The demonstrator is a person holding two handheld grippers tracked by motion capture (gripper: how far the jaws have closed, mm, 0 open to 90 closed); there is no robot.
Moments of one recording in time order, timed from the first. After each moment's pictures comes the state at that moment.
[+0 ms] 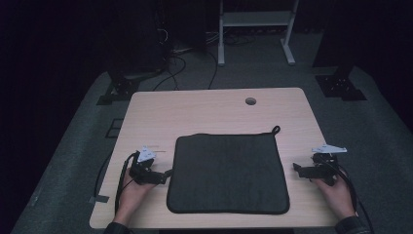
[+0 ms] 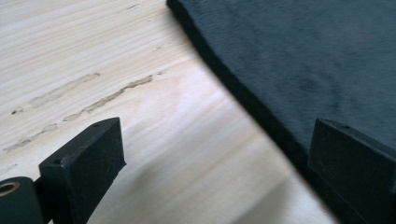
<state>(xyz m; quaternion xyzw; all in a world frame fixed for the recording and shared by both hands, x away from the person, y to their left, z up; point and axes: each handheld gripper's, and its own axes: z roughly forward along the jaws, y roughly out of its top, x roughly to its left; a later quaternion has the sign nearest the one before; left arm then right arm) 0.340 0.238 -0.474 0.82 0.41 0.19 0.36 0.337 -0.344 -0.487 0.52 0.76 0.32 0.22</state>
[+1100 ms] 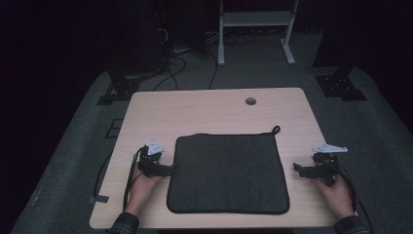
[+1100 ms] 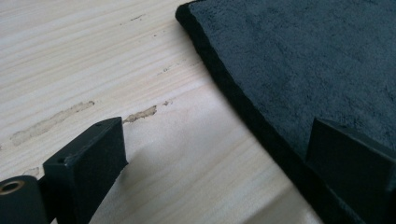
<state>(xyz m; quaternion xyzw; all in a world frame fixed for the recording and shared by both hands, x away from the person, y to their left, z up) 0.364 0.218 -0.482 0.81 0.42 0.20 0.35 0.338 -0.346 -0.488 0.53 0.76 0.32 0.22</state>
